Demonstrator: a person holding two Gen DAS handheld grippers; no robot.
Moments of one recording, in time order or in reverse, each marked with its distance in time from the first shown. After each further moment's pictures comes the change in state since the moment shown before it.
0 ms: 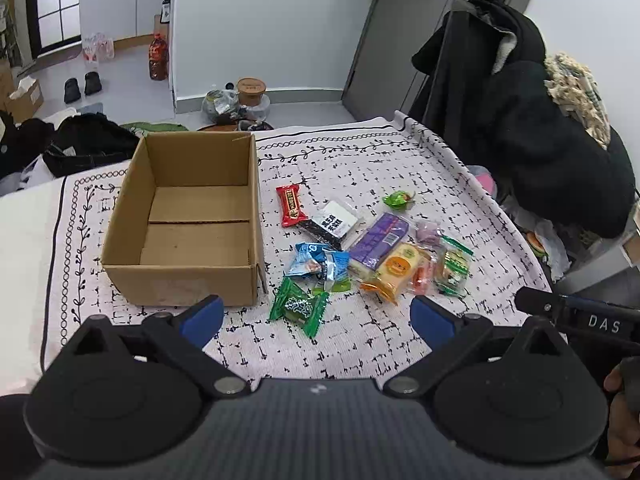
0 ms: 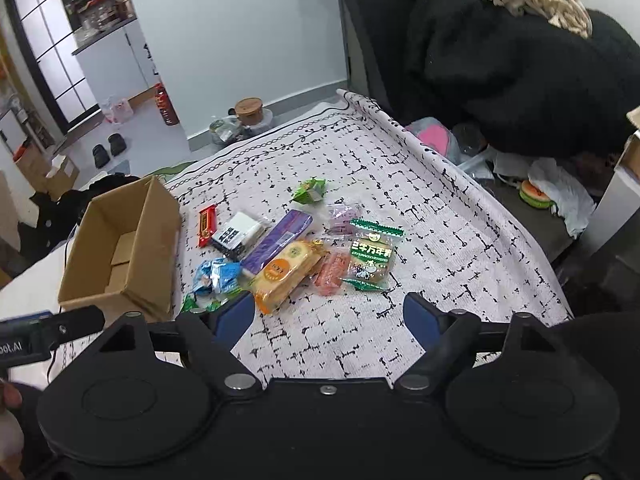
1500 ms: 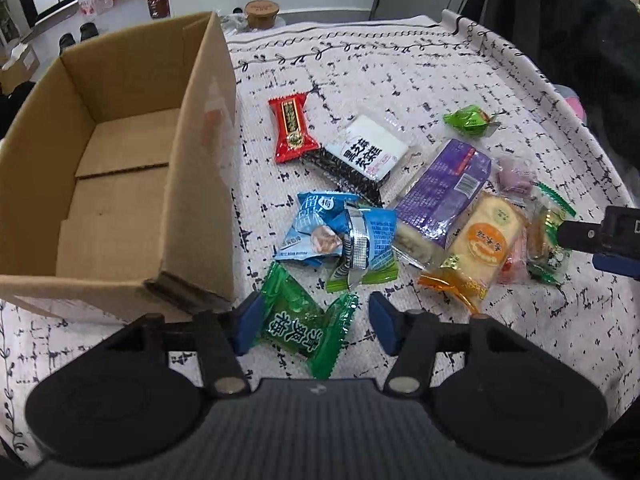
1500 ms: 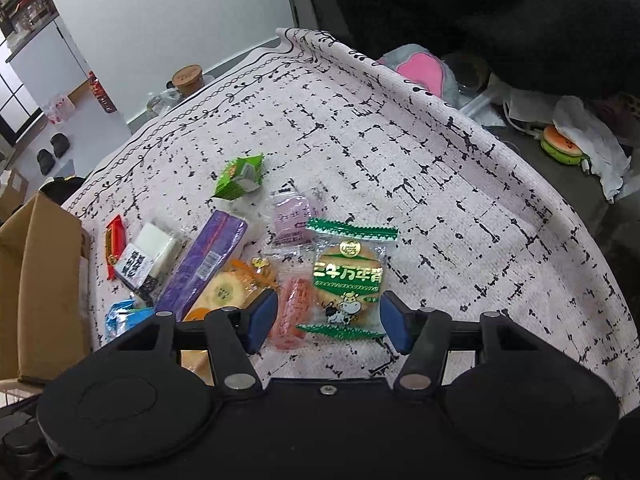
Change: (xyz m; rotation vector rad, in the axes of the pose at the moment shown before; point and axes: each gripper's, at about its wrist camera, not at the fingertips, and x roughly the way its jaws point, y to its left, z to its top) left arm 0.171 -0.011 0.001 0.022 0.223 0.120; right arm 0.142 -0.028 0.028 0.129 0.133 -0.096
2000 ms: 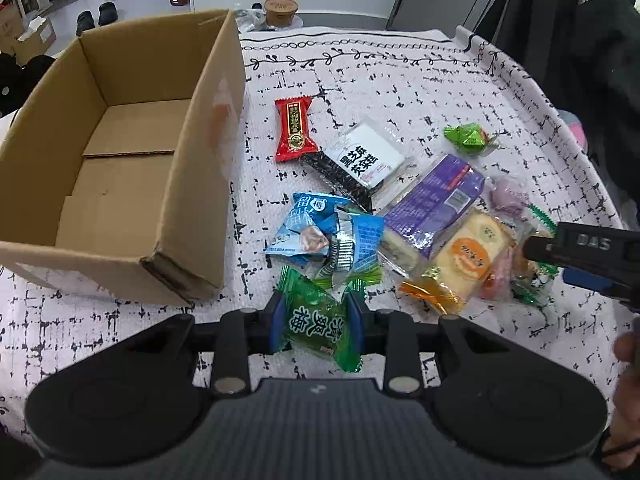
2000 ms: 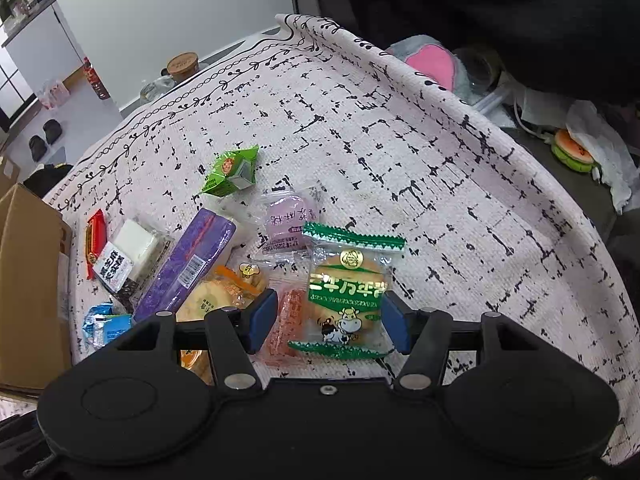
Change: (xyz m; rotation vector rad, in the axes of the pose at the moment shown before) left arm -0.015 -0.006 0.000 -0.098 -0.008 -0.016; right arm 0.024 0.008 0.006 -0.044 0.018 -0.032
